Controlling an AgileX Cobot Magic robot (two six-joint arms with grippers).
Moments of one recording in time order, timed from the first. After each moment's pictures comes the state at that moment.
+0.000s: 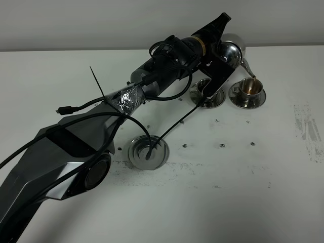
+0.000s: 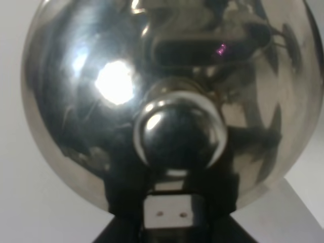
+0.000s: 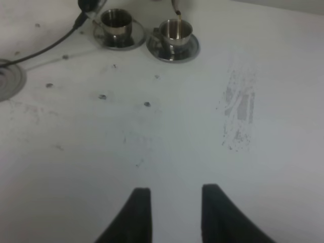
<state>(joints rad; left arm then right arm) -0.65 2.75 -2.57 0.37 0.33 1.64 0.10 0.02 -0.49 0.01 1.07 -0.08</state>
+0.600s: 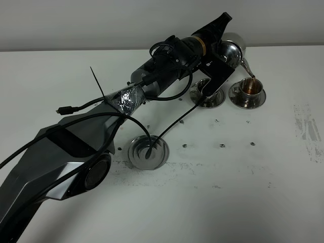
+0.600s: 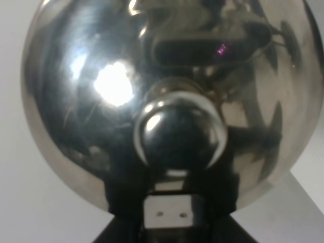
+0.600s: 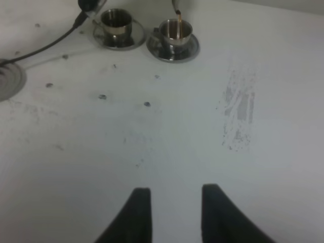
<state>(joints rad) -0.65 2.75 -2.57 0.39 0.33 1.65 0.10 0.02 -0.49 0.01 1.07 -0.08</state>
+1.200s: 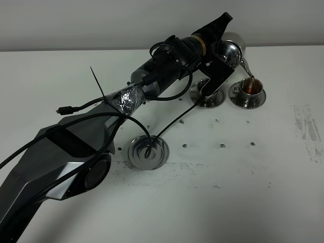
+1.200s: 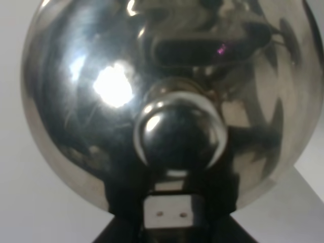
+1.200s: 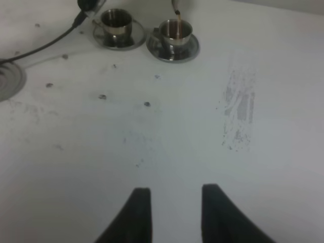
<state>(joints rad) -0.65 2.75 -2.57 0.40 0.32 1.67 0.10 0.02 -0.49 0.01 1.07 -0.08</state>
